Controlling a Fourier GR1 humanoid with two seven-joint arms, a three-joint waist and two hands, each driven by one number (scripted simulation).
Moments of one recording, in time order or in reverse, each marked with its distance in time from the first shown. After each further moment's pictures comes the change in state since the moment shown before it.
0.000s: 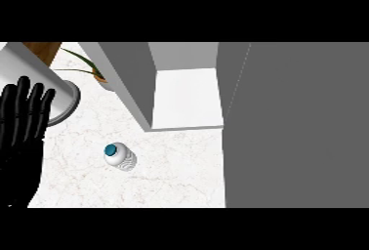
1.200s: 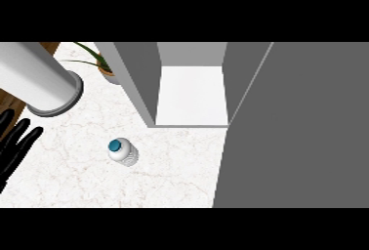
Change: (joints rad) left arm 0.173 0.178 0.189 -0.112 0.688 -0.321 0.304; right arm 0.200 0.050 0.327 -0.355 0.059 0.047 0.251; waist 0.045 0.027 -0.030
